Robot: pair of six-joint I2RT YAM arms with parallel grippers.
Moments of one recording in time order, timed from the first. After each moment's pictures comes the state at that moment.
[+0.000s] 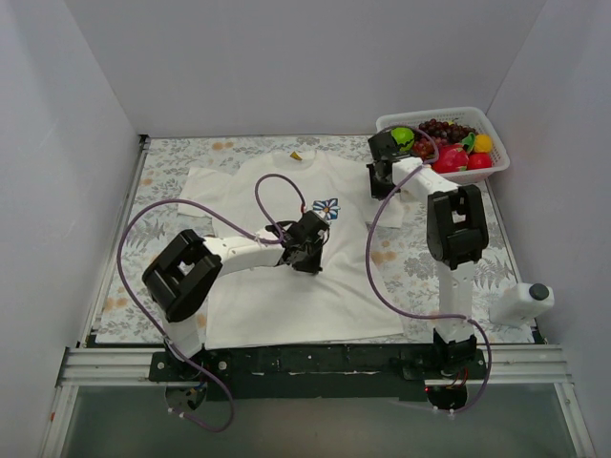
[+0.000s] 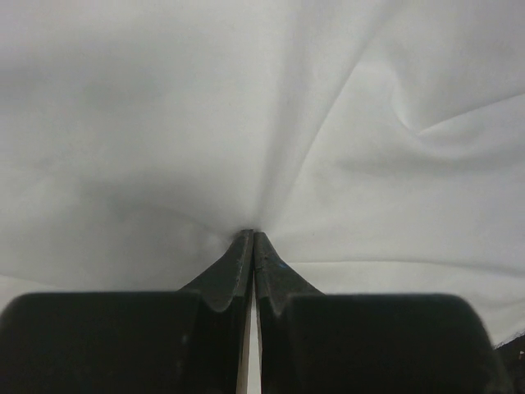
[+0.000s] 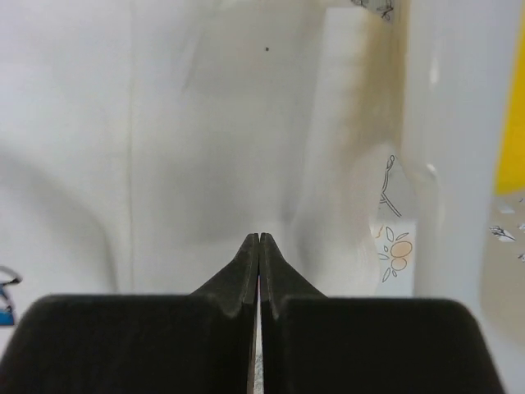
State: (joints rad) left arm -0.86 1.79 1.08 -0.32 -0.05 -0.63; right arm 0.31 2.16 1.69 -0.63 0.20 0.17
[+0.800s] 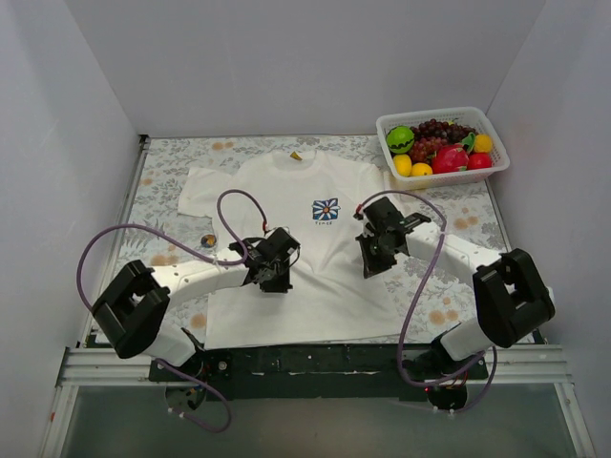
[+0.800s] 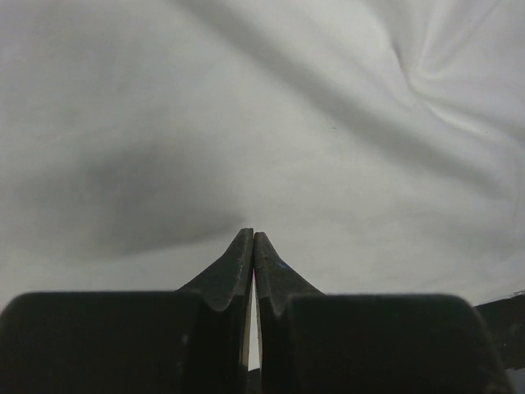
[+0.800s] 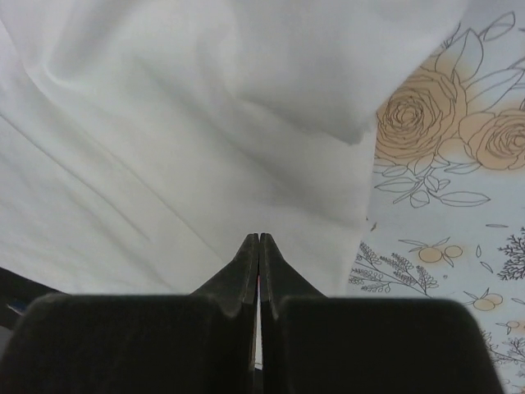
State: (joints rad) left arm -0.85 1.45 0.84 -0.52 -0.11 -0.77; right arm 0.56 1.50 0.92 -0.64 -0.17 0.26
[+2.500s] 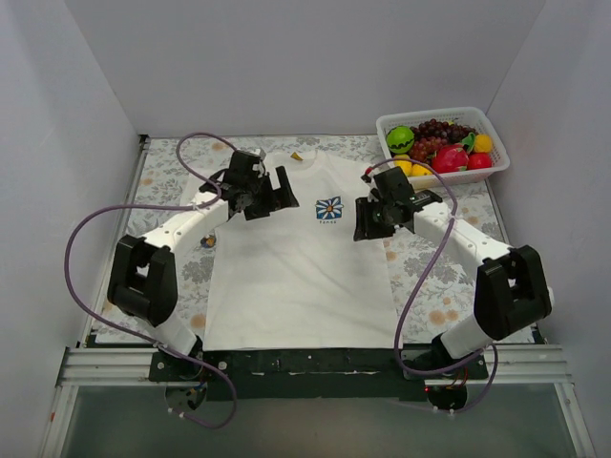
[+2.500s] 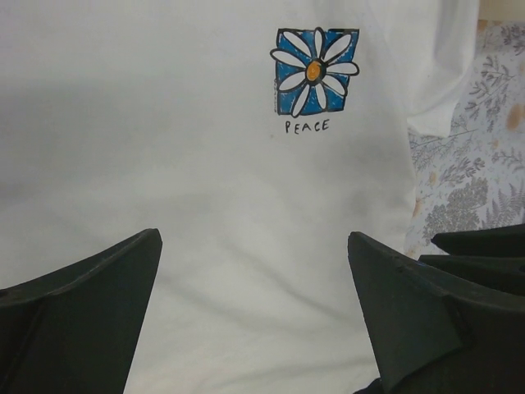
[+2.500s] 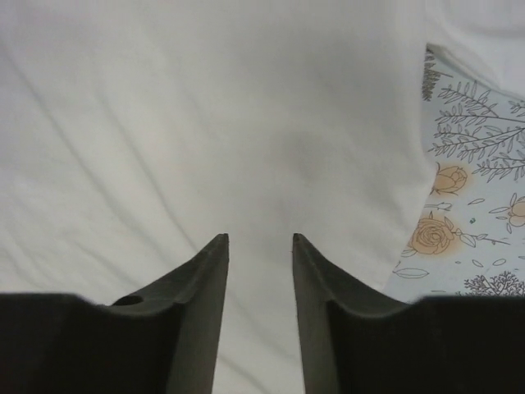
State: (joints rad) left arm -0.45 1.64 1.26 -0.41 0.13 -0.62; right arm 0.49 1.52 1.10 -0.60 -0.18 0.31
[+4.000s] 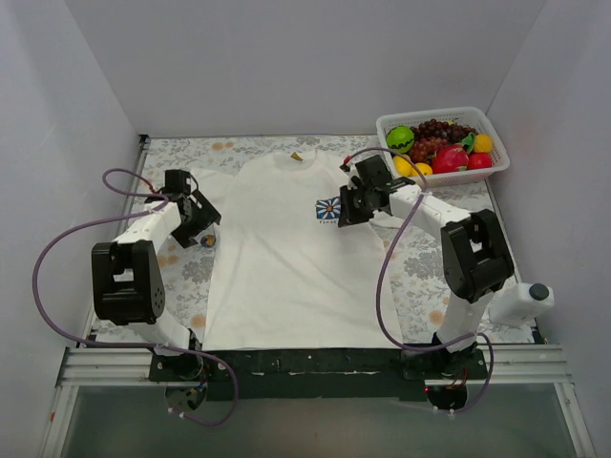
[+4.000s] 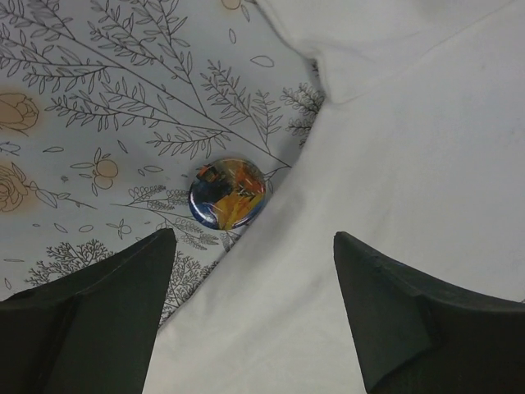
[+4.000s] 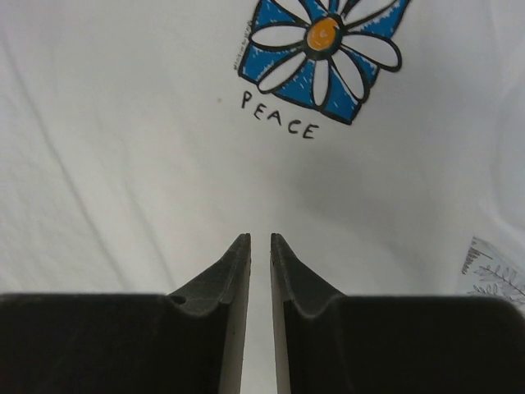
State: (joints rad) left arm 0.02 1.60 1.07 -0.55 -0.05 -0.69; right arm 0.47 1.80 1.27 -0.43 -0.29 0.24
